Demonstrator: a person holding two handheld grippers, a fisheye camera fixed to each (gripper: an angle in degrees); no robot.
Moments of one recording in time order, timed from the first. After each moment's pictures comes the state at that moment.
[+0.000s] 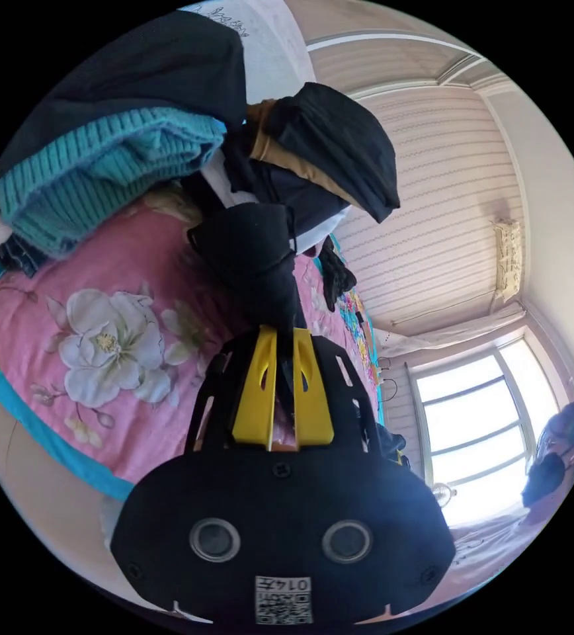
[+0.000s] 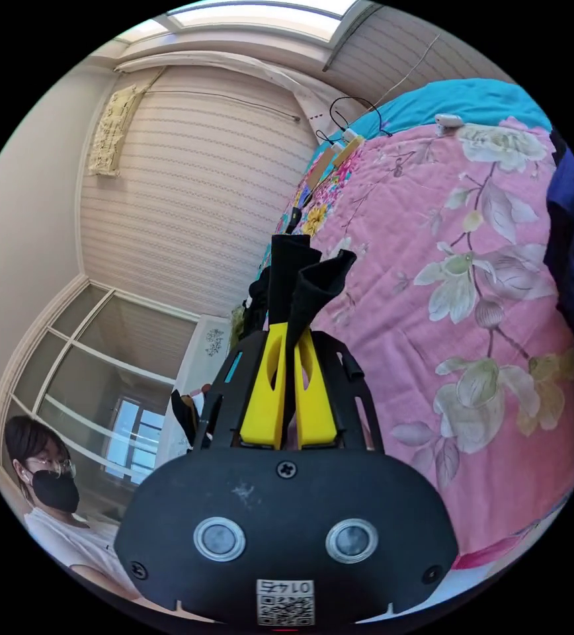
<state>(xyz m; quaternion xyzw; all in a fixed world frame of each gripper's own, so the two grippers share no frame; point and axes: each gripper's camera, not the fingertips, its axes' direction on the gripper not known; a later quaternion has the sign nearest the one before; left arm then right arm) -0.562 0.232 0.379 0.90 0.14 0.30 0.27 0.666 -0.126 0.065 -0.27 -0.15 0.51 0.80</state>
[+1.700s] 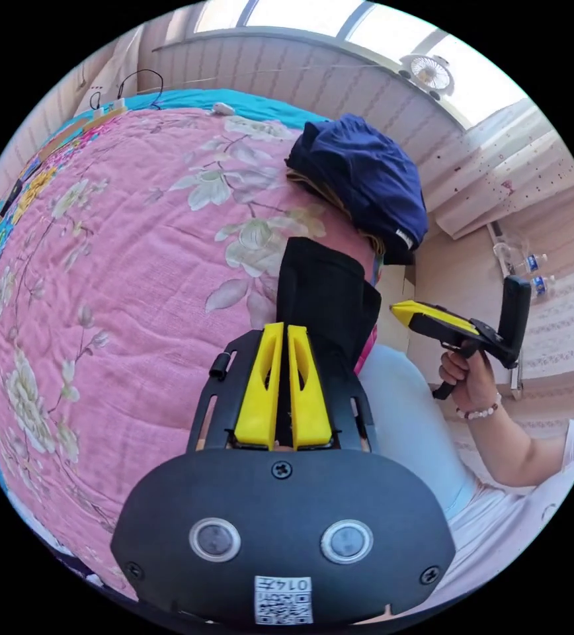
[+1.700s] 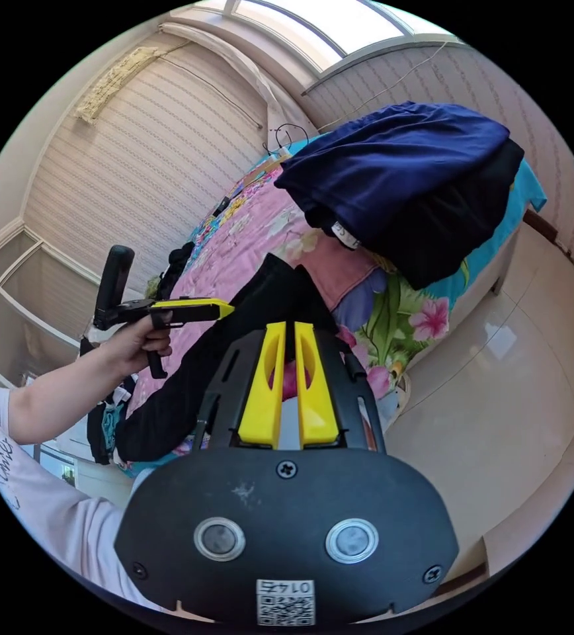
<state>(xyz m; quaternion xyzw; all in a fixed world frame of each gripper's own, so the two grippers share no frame) 0.395 -0.291 0.572 0.52 -0.61 0.41 0.43 0.639 -0.033 -0.193 -0.35 0.02 0.38 0.85</state>
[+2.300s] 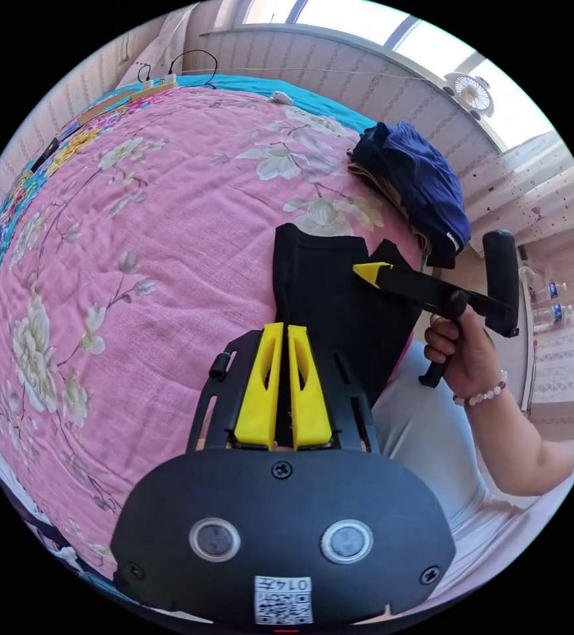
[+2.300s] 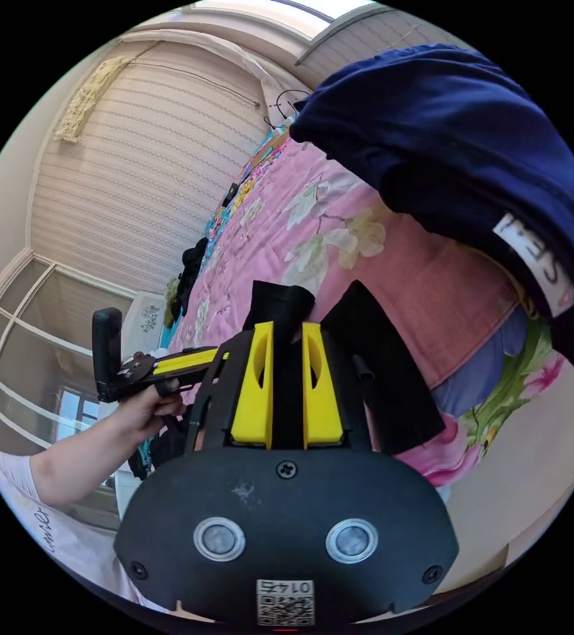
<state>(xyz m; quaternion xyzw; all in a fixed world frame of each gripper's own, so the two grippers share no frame) 0.445 -0.325 0.538 0.56 -0.60 0.36 0.44 0.662 0.013 -0.095 -0.37 -0.05 0.44 0.82</state>
